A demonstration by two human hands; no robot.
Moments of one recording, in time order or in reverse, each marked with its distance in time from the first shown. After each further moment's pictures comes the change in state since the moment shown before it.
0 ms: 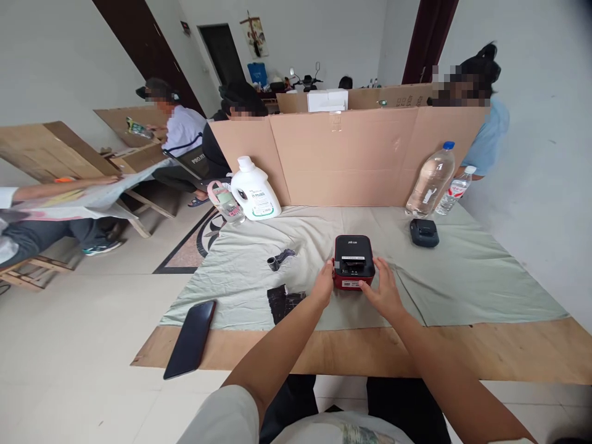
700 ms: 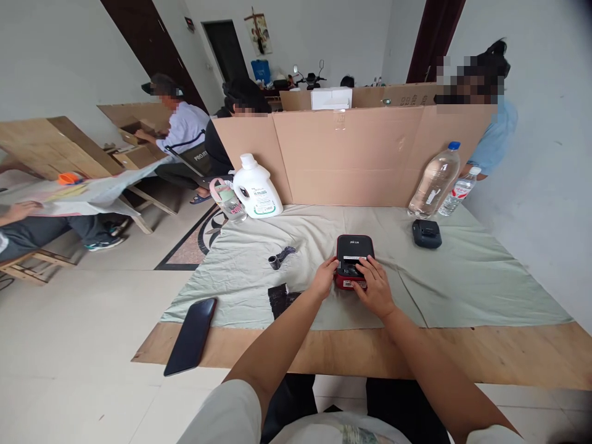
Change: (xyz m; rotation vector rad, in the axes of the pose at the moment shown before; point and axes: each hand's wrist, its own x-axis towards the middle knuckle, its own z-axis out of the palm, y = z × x) left_hand 0.014 0.009 -0.003 0.012 -0.088 -0.054; right_hand 0.006 0.000 0.018 -0.281 -0.001 -0.390
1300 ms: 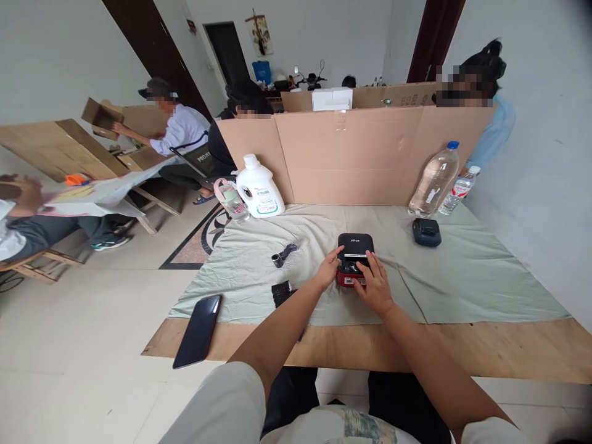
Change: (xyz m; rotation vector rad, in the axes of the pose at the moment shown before) left_hand 0.002 0.014 -0.001 0.232 -0.130 0.102; right_hand -0.003 -0.006 0.001 -0.052 -0.006 0.055
